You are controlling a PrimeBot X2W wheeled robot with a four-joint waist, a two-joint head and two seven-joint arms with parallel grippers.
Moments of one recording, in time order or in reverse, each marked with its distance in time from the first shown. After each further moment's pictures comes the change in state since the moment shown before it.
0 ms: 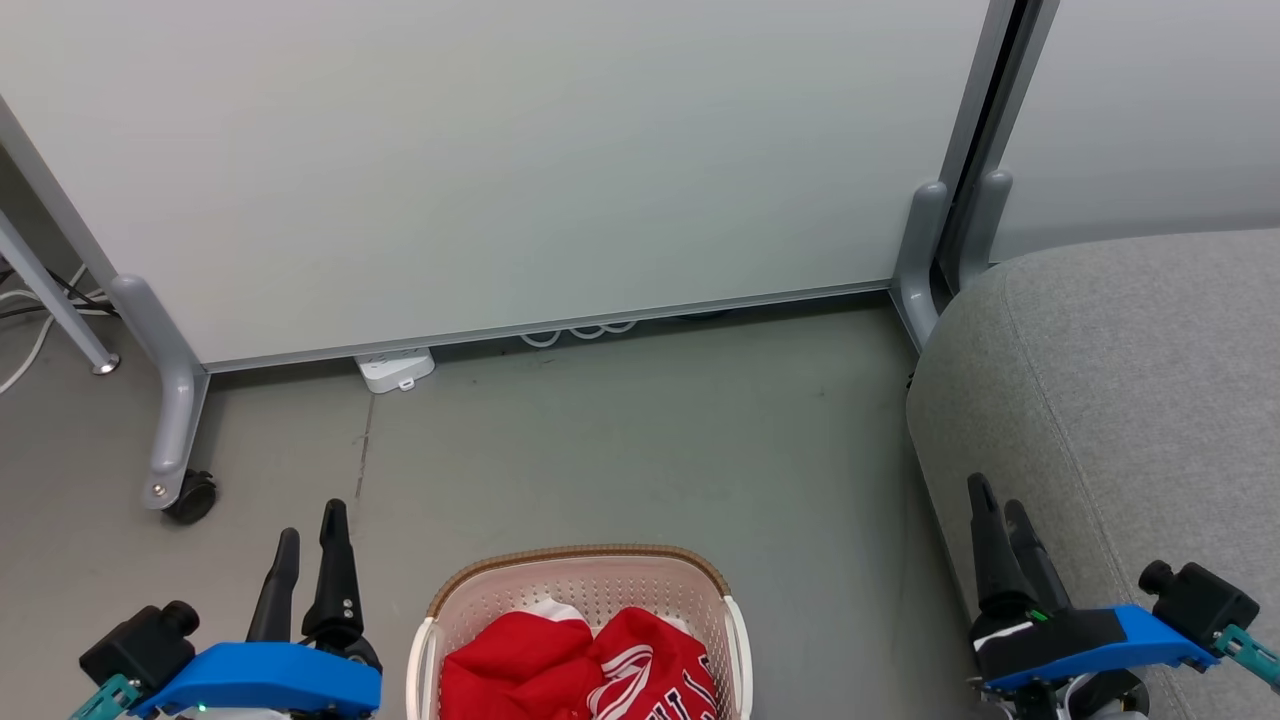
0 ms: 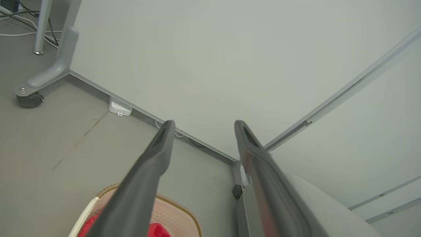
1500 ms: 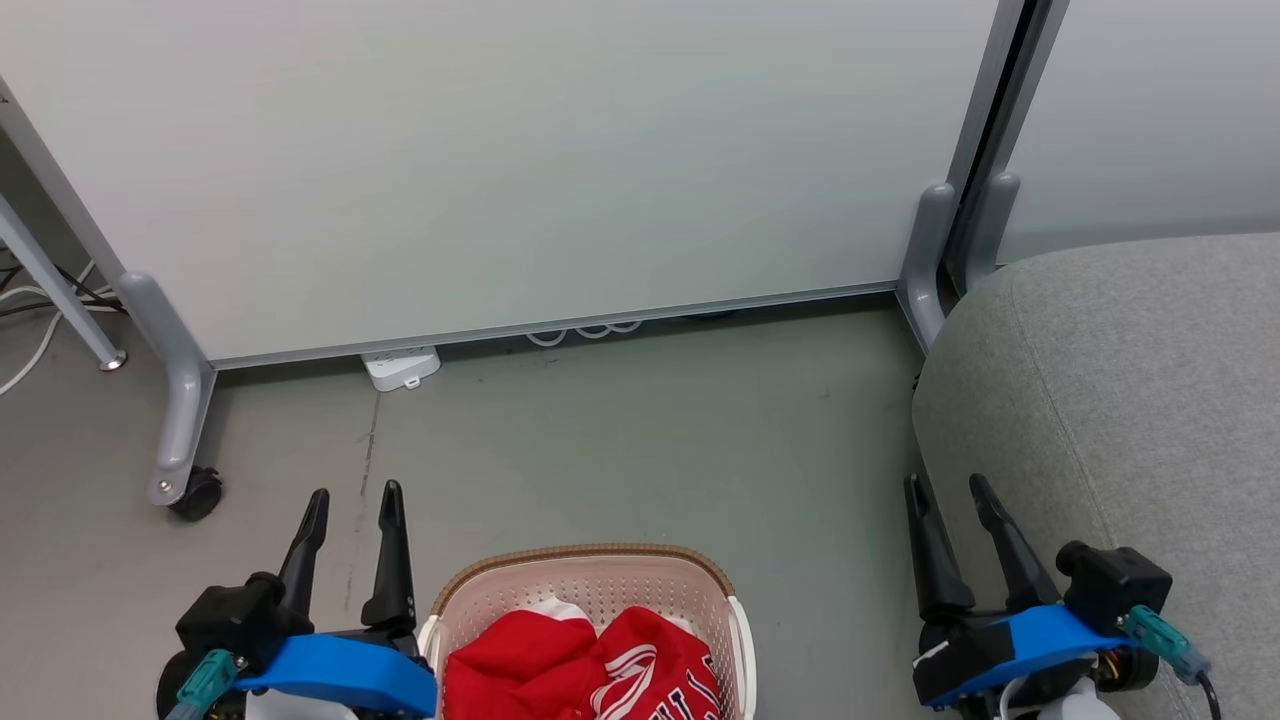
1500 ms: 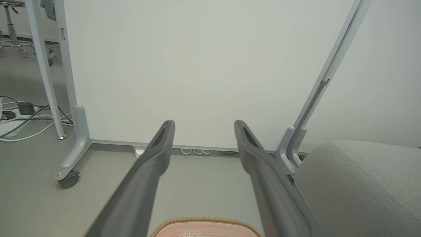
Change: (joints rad) left arm -0.026 0.007 -0.078 0.011 0.455 0.023 -0.115; right arm -0.032 -0.001 0.063 0.051 -0.486 0.000 -0.118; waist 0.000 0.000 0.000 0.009
